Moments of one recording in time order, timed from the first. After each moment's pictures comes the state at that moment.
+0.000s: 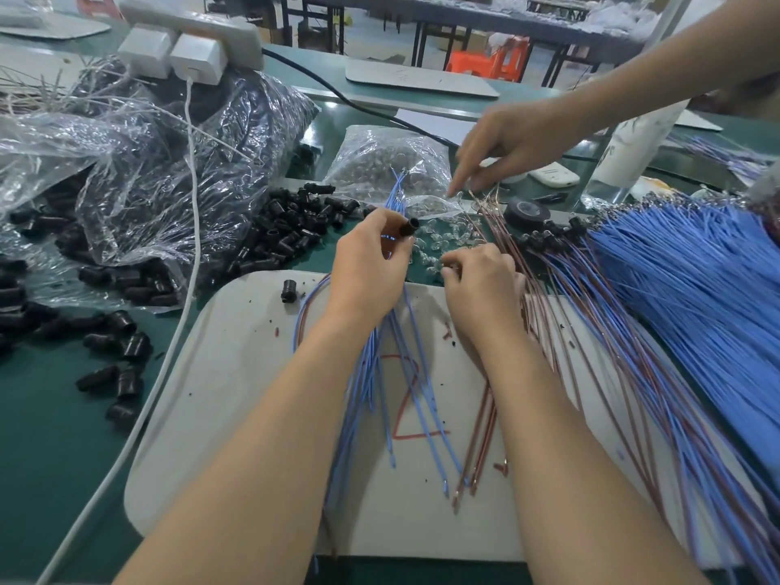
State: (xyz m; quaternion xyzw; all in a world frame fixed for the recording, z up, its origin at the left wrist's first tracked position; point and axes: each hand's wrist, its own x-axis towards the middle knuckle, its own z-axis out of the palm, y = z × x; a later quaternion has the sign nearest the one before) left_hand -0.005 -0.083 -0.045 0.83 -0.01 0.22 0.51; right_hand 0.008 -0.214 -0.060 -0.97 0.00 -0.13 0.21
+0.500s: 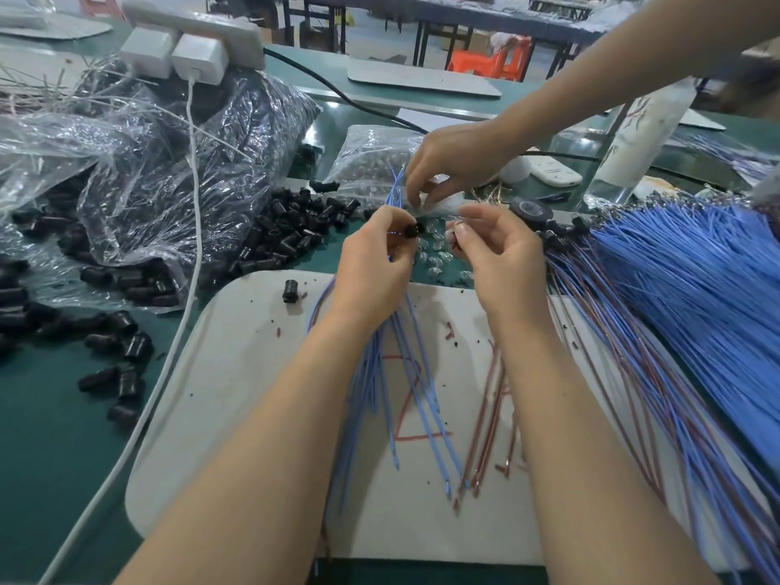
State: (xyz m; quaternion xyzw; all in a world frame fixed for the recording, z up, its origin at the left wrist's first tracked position) left_hand -0.007 -0.083 -0.045 0.82 -0.04 0.19 0.54; right_hand 0.000 -0.213 -0.034 -0.75 -0.06 -0.18 0.63
